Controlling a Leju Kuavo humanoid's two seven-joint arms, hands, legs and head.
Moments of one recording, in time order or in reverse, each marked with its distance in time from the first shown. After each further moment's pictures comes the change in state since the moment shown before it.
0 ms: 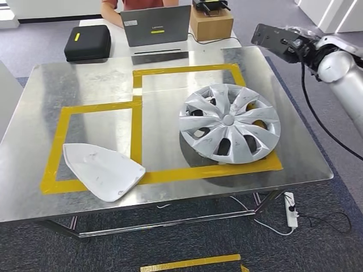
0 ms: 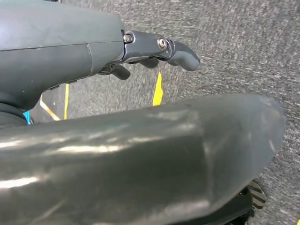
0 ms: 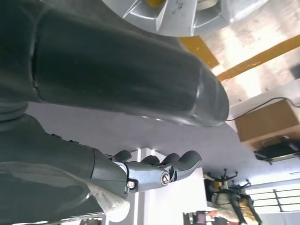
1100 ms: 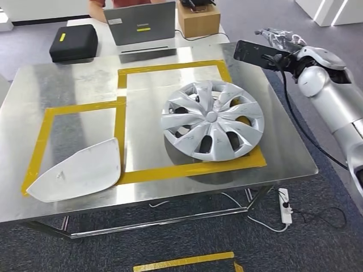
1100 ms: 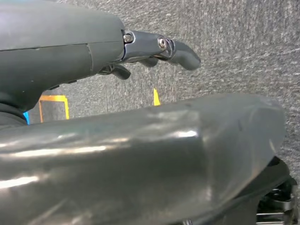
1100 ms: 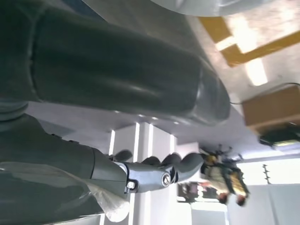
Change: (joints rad) left arm 0.008 0.025 -0.119 0.007 -0.149 -0.051 0.002; right arm 0.130 0.084 -0.195 -0.086 0.332 -0.013 -0.010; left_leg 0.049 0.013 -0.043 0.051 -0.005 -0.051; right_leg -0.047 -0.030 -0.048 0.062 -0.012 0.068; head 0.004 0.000
